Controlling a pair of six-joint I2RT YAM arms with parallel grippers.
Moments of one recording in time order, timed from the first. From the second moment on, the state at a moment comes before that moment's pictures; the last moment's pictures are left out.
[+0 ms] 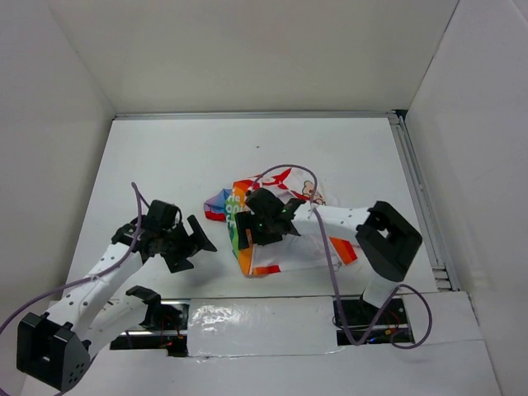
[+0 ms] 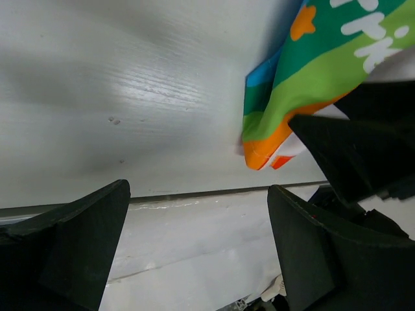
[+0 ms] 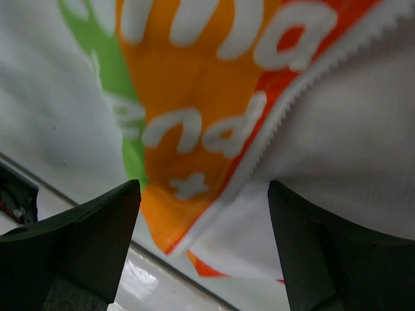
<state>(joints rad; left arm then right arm) -0.33 0.90 0.63 -0.83 0.25 -0.95 0.92 1.66 1.02 -0.34 -0.08 0.65</state>
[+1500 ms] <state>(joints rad) -0.44 1.65 0.91 -0.55 0.24 -0.76 0.80 1.44 0.72 -0.38 0.02 0.82</state>
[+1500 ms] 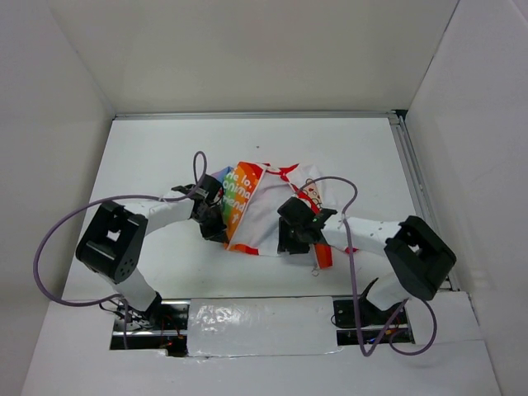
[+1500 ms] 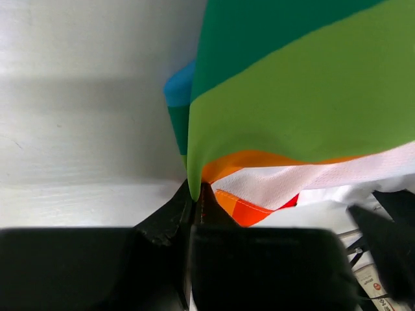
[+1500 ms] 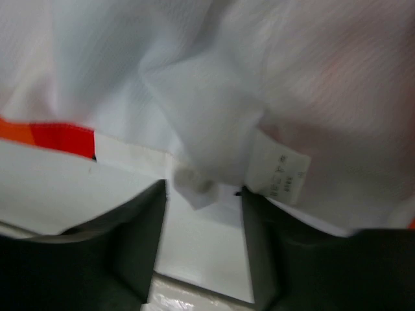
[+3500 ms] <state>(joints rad) -0.41 1.76 0.99 -0.52 0.33 -0.82 0.20 1.27 0.74 -0.59 0.07 0.54</state>
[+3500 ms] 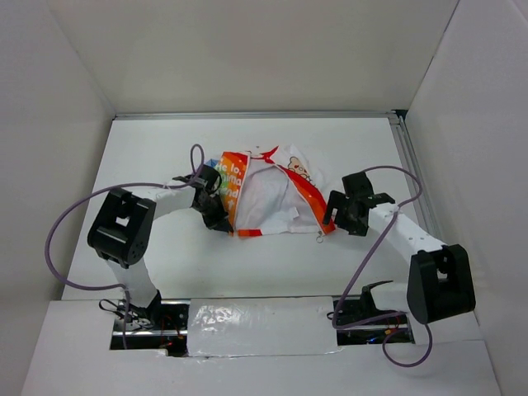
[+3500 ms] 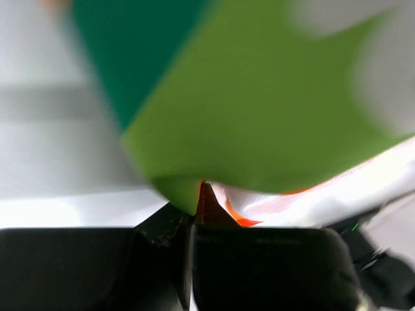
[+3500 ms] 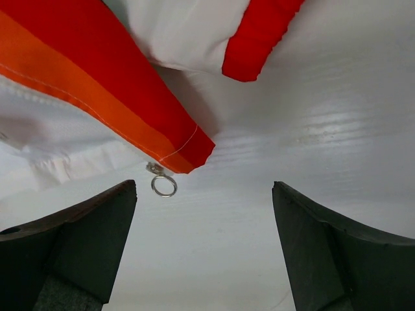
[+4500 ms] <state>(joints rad) -0.33 1.71 1.02 -0.51 0.24 -0.68 0.31 1.48 0.81 -0.49 0.04 0.42</state>
